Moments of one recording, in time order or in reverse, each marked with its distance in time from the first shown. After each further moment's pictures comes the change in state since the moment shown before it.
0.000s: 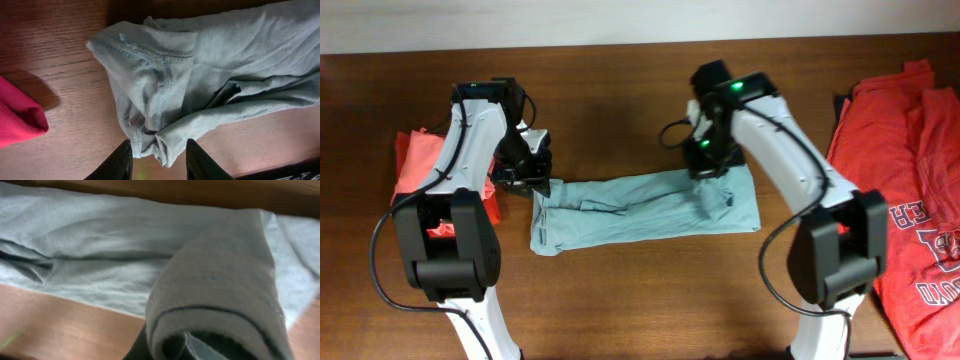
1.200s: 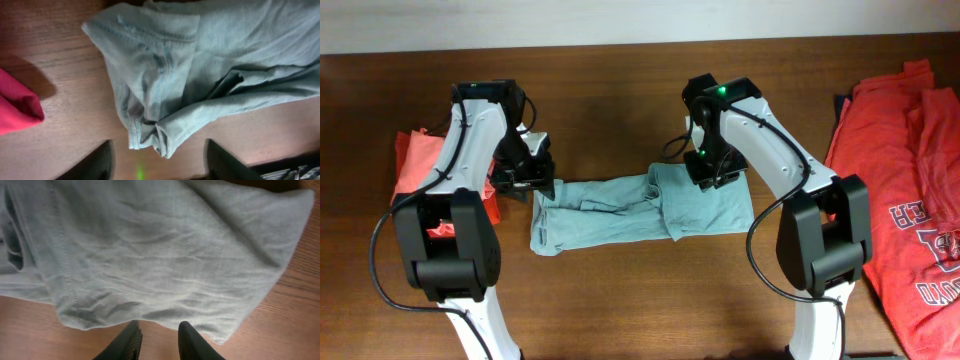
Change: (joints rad) left arm 0.000 0.000 0.000 -0.037 0.000 -0.009; right arm -0.016 0.069 -0.002 -0.077 0.130 -0.065
